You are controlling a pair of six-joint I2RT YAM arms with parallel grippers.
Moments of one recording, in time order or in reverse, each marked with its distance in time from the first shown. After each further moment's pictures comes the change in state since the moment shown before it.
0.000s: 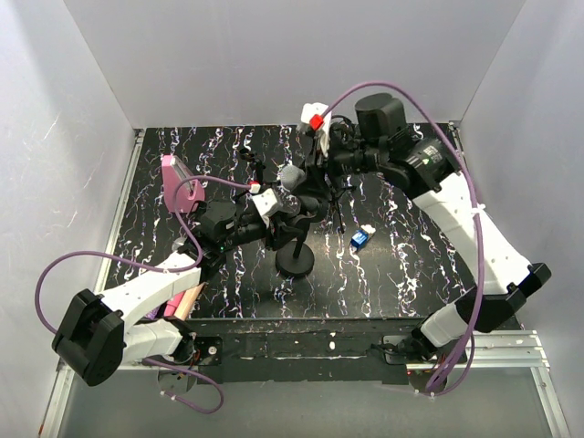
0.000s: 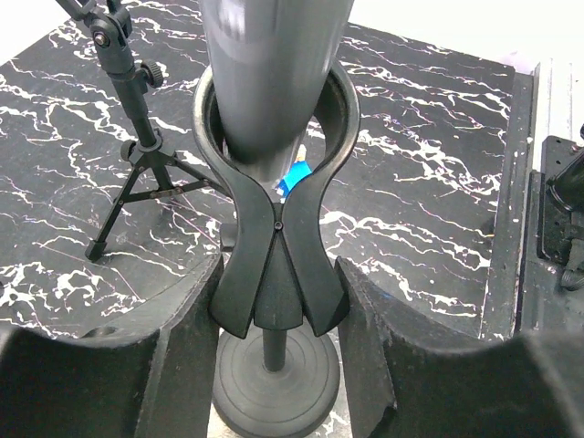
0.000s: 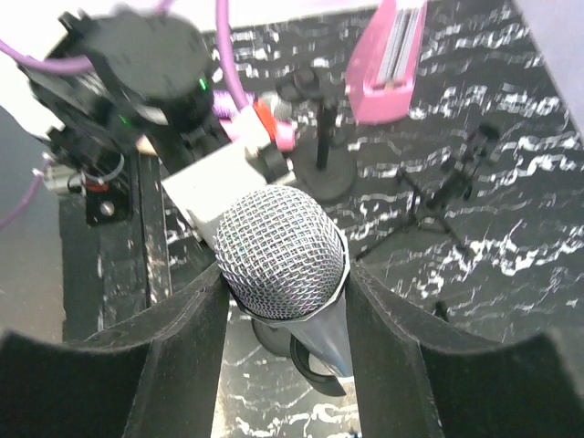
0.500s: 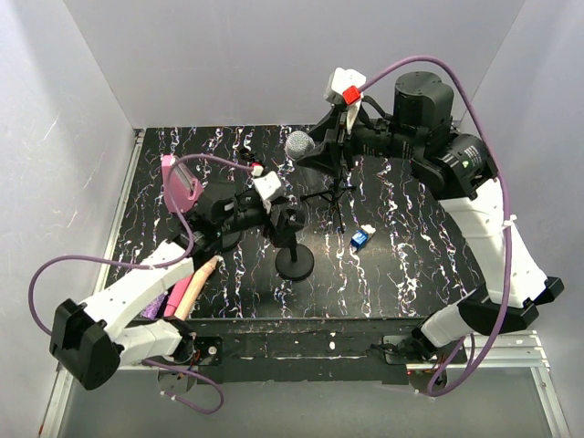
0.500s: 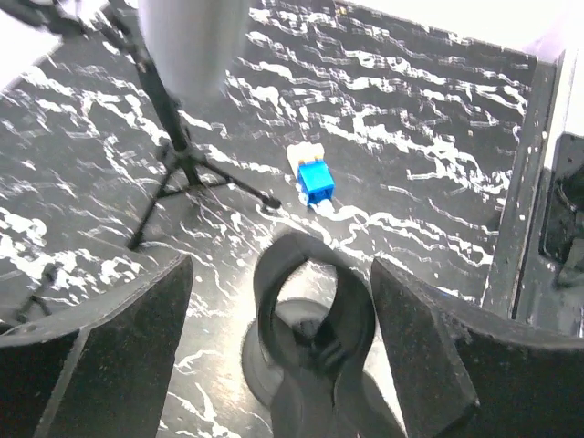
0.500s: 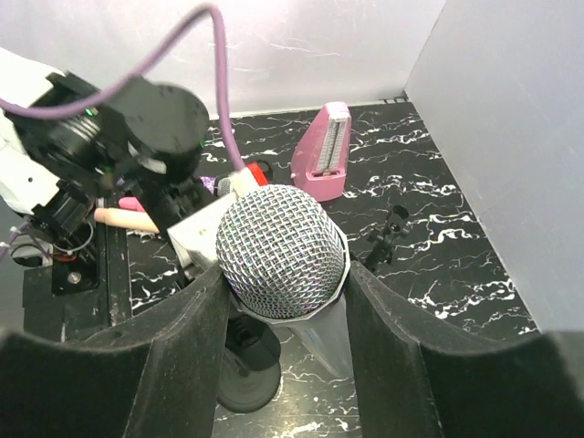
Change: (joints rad) left arm 0.000 -0.015 0.199 -0.309 -0.058 0.060; right arm -0.005 0.004 0.288 0.012 0.028 0.051
